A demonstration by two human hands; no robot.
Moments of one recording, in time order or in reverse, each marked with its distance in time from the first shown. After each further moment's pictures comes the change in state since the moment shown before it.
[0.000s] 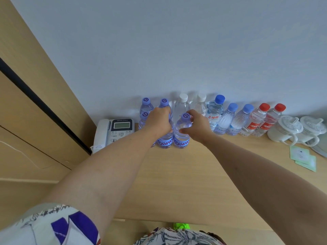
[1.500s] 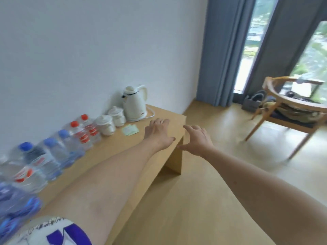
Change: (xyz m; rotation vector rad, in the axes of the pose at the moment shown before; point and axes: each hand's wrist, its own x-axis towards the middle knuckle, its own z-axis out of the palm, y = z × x) left_hand -0.250 0.447 0.130 0.148 -0.315 1.010; right_hand -0.447 0.224 -0.243 -0.304 0.587 0.787
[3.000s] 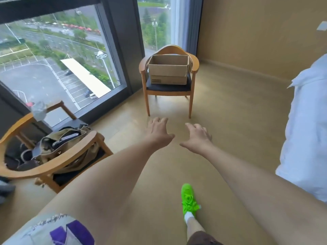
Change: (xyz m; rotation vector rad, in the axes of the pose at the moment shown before) left_hand 0.302 1.090 0.320 -0.098 -0.469 1.282; right_hand -0.070 0.926 -0.350 0.196 0.481 1.460
